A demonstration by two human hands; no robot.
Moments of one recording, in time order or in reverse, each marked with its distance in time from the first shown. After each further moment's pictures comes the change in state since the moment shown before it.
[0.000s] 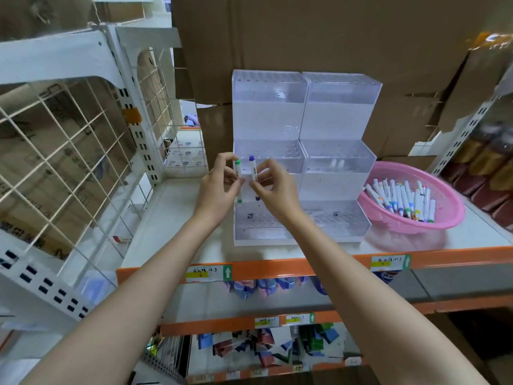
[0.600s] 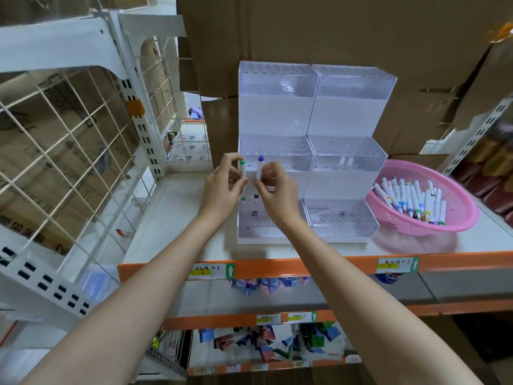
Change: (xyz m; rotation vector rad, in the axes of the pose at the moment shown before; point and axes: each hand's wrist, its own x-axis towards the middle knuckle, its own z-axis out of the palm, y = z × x) left_hand 0.000 -0.015 0.009 0.024 0.029 0.011; right_hand -0.001 0.018 0.018 -0.017 0.087 -0.030
